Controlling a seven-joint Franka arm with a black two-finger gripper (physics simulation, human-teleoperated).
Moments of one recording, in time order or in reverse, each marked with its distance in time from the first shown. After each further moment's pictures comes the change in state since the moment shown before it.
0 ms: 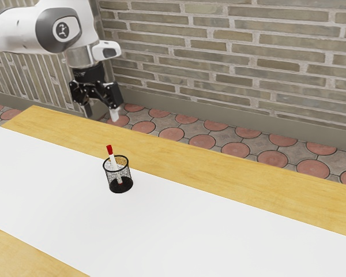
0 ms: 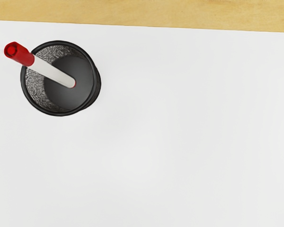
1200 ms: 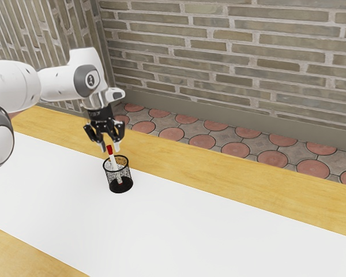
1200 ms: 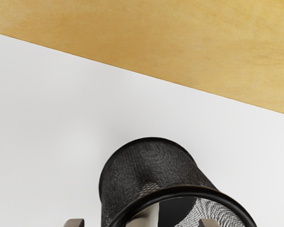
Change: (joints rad) arm 0.160 0.518 0.043 0.214 -0.127 0.182 0.013
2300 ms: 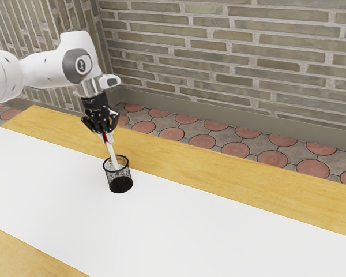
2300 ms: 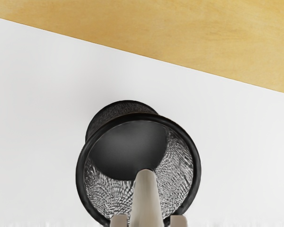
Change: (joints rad) arm -0.022 -0.194 -0.010 -0.100 0.022 -0.048 -0.008
